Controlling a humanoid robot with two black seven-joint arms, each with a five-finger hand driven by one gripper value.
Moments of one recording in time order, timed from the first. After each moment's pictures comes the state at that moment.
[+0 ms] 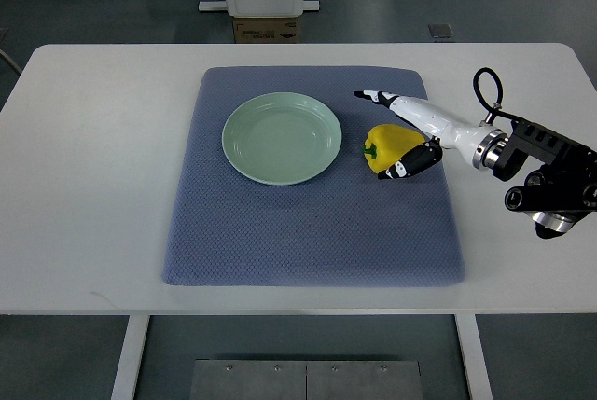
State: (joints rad) left arm -0.02 0.00 -0.17 -0.20 0.04 0.15 0.01; right arm 1.51 -0.37 -0.81 1.26 -0.38 -0.57 0.48
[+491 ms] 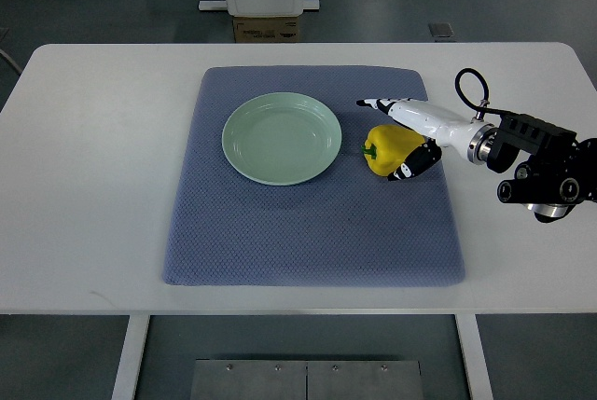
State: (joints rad) left arm -0.02 0.00 -0.17 -0.20 0.04 0.15 0.01; right arm 1.52 -0.28 -0.92 1.12 -0.38 -0.50 0.47
